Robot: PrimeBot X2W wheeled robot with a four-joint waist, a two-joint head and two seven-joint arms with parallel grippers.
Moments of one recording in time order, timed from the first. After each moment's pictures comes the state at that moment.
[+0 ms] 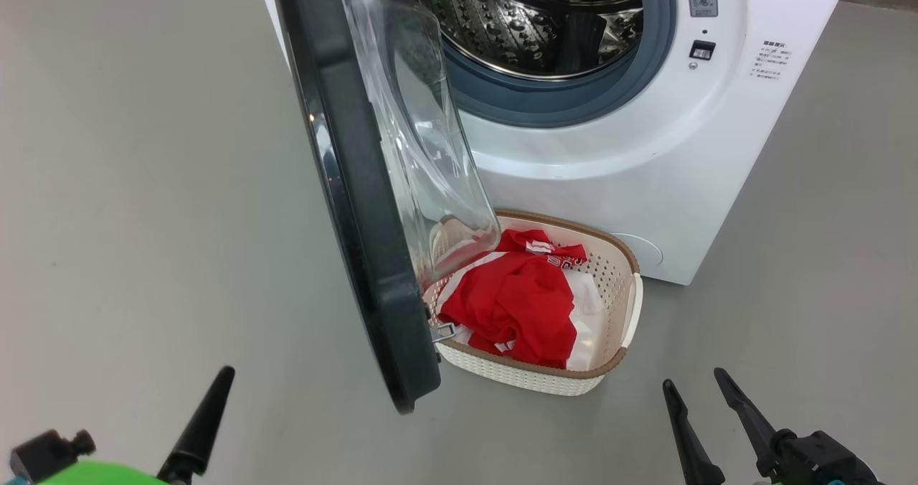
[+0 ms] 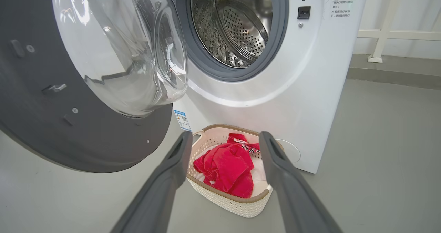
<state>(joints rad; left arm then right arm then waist) -0.07 0.38 -0.20 0.23 -1.50 -0.12 -0.01 0.14 -0.04 0.05 0.16 0.24 0.12 -0.26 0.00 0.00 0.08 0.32</state>
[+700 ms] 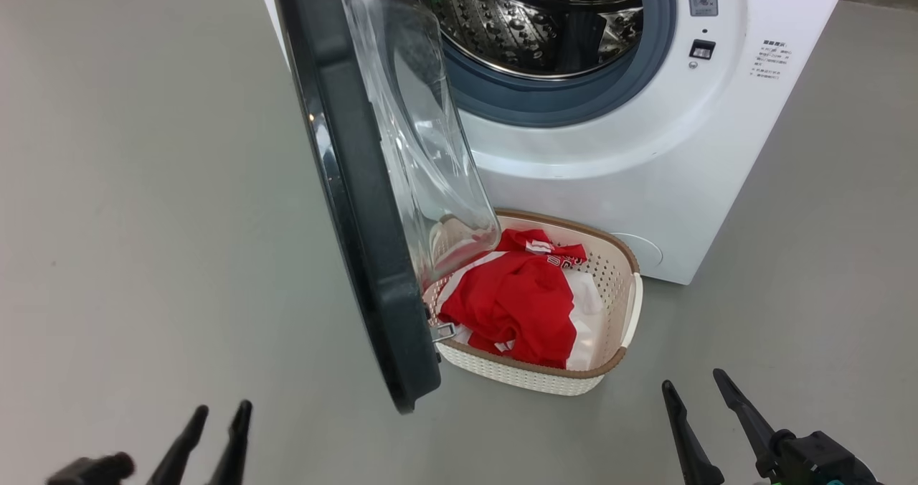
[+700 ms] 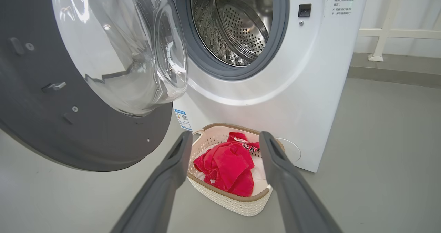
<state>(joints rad) -0.05 0.38 -0.26 0.32 -0.89 -0.13 -0.25 0.14 -0.04 0.05 0.16 0.24 0.12 -0.26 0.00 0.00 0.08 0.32</state>
